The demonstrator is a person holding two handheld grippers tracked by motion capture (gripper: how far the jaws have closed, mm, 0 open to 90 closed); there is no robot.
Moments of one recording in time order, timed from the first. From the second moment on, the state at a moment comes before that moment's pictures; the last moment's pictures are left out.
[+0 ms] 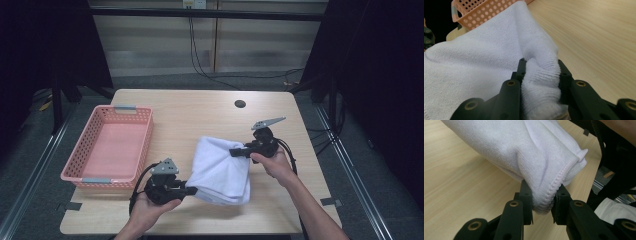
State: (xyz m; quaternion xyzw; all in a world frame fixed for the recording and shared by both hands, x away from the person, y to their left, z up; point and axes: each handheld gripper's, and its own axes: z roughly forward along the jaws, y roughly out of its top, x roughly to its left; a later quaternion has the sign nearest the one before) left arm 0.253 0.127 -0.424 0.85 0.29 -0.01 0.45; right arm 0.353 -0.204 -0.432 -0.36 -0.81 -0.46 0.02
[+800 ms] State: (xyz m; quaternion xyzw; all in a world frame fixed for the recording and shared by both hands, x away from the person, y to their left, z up) left arm 0.275 0.153 -0.385 0.83 0.30 0.01 0.47; right arm 0.393 -0.176 -0.388 -0.34 -0.81 -0.47 0.02
